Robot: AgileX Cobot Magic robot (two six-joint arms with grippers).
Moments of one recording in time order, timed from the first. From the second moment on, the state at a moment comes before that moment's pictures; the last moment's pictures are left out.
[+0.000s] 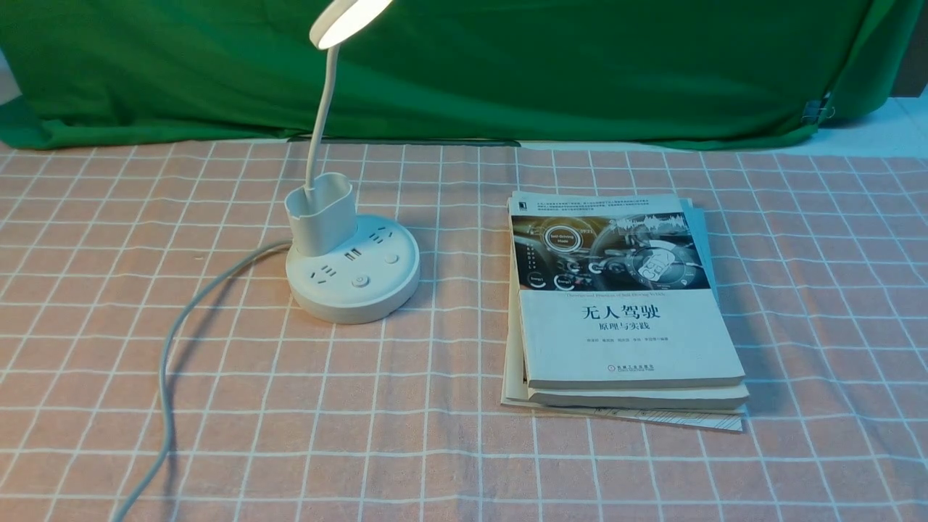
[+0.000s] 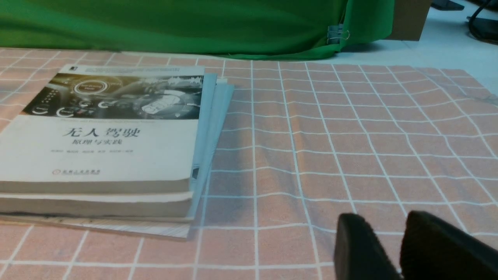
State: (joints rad) right arm 0.01 0.00 0.01 0.05 0.25 -0.07; left arm 0.01 0.00 0.00 -0.12 0.10 -0.09
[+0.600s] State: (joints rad) right arm 0.01 0.00 0.01 0.05 0.25 -0.07; left arm 0.01 0.00 0.01 -0.19 0.24 0.12
